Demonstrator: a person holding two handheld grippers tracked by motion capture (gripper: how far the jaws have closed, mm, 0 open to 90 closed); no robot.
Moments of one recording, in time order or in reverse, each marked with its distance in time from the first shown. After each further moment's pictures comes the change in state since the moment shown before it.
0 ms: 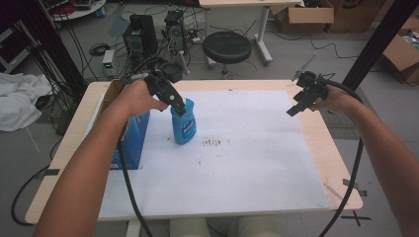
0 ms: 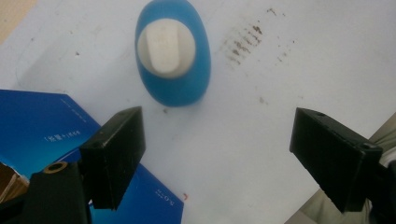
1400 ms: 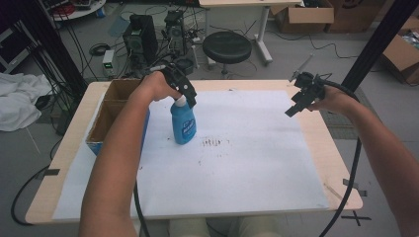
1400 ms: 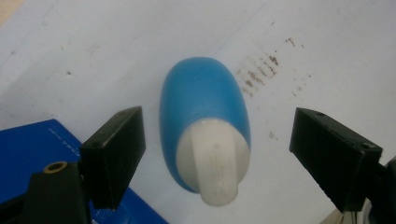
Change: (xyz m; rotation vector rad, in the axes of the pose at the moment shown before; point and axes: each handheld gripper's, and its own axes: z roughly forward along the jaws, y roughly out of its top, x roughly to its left) left arm 0.032 0.054 0.048 0.073 -0.060 -0.066; right arm -0.003 0.004 0.008 0.011 0.017 -0.011
